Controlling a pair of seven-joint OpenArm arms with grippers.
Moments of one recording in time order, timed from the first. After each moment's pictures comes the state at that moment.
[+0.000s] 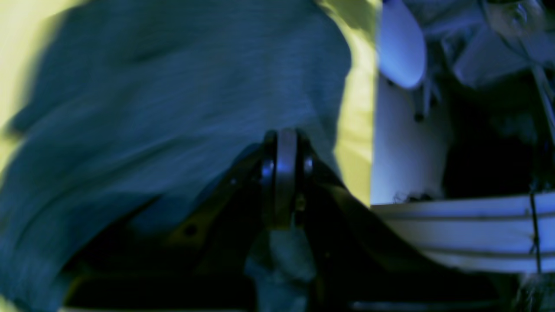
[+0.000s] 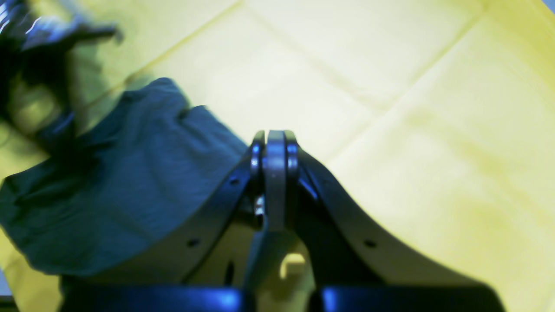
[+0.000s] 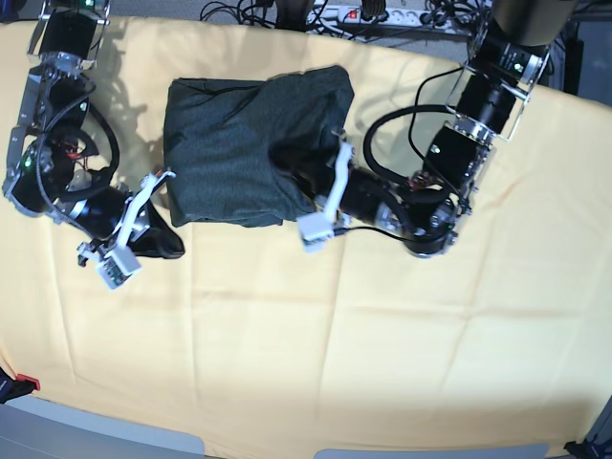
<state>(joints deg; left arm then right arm) -20.4 -17.4 31.0 85.5 -78.5 -43.7 77.8 3.1 19.2 12.3 106.8 44.0 41.8 -62.7</state>
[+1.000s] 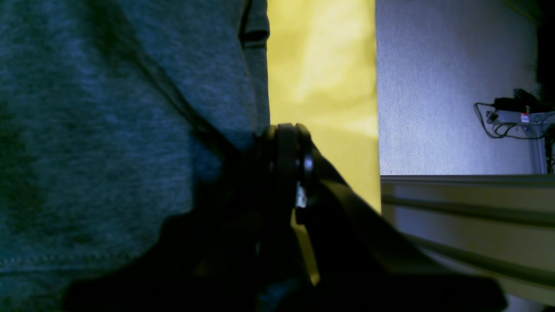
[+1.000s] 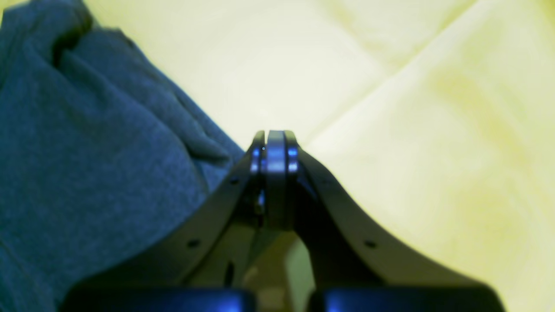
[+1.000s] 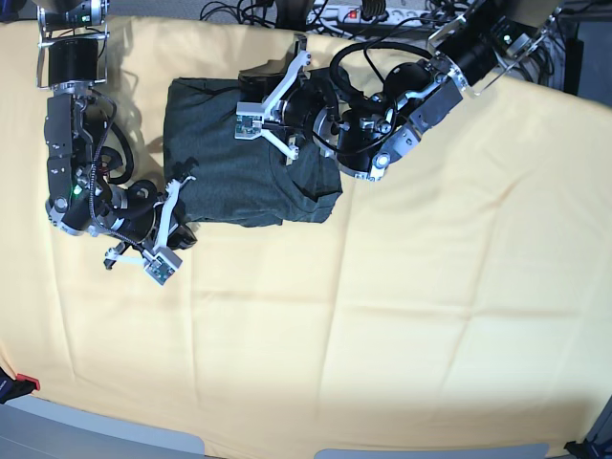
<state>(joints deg) -12.7 -17.4 48.9 97.1 -47.2 -43.7 61.2 6.7 20.8 -2.2 95.5 23.8 41.6 -53.4</state>
